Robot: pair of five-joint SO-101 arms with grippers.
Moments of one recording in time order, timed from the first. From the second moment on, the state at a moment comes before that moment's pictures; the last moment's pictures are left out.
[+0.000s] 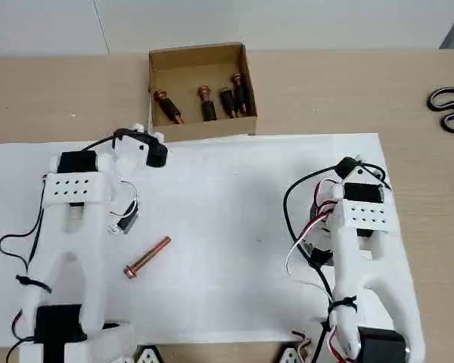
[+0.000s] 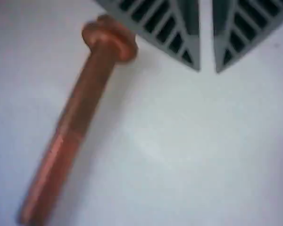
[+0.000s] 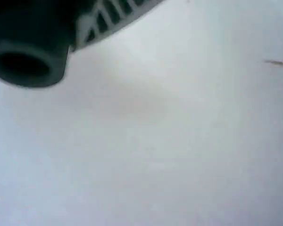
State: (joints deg) left arm -6.5 -10.3 24.4 93.5 -26.9; right arm 1.8 -20.9 41.8 79.8 -27.5
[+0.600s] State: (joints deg) left arm -1.0 -10.3 29.7 98.9 -41.3; right arm 7.5 -20.9 41.8 79.8 -25.7
